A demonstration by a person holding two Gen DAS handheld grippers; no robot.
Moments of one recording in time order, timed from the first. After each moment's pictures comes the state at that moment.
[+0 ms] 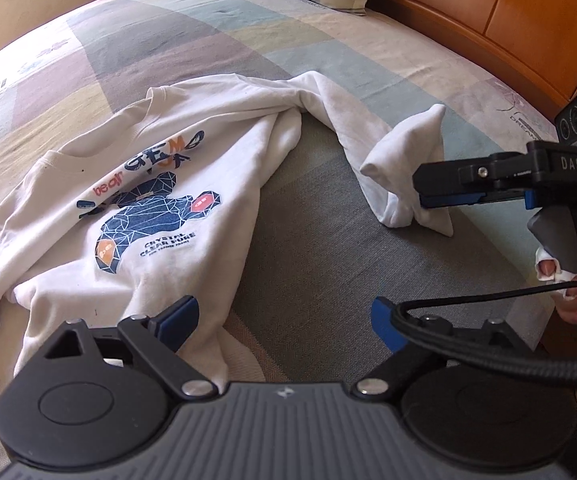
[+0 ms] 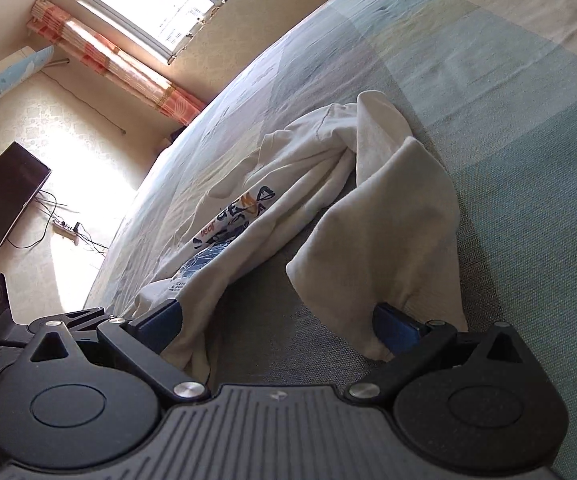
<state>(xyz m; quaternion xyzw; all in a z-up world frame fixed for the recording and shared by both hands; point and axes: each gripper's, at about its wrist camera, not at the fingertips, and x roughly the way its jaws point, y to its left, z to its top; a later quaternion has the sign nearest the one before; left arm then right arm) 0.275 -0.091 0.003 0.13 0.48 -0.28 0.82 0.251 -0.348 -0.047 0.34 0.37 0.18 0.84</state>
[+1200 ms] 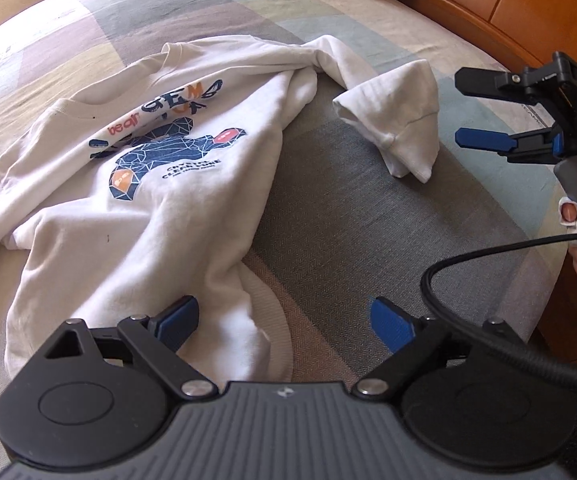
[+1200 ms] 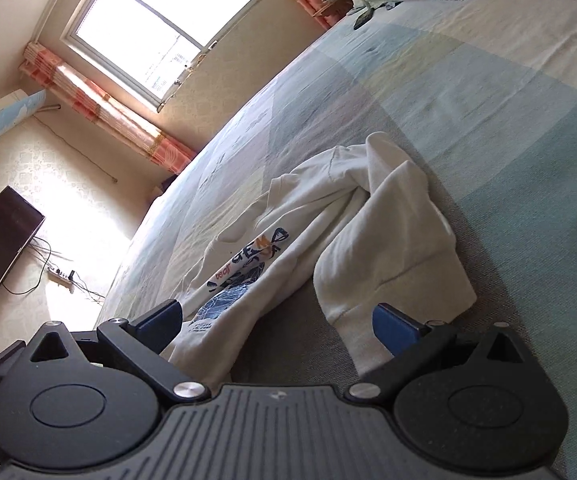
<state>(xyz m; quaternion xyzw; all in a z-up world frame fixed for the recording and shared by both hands) 0.264 -0.062 -0.020 0.12 0.50 -0.29 0.81 0.234 -0.345 -0.023 0.37 0.31 0.11 0.87</state>
